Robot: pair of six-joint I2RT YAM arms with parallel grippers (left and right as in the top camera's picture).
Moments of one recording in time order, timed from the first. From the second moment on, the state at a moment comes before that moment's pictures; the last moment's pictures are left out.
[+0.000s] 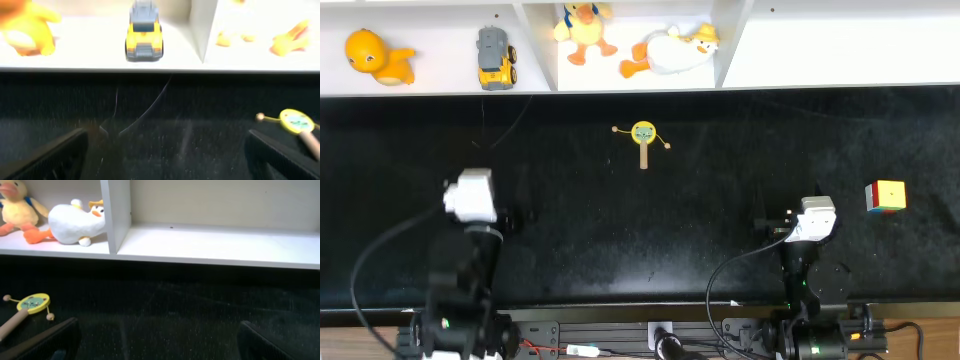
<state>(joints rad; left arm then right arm) -0.09 0.39 0.19 0.00 -0.07 -0.05 0.05 0.01 0.09 -0.20 0.01 -0.01</state>
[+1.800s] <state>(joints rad) -0.05 0.02 0.01 -0.08 -0.03 0.13 0.09 0.37 0.36 -0.41 0.00 0.16</state>
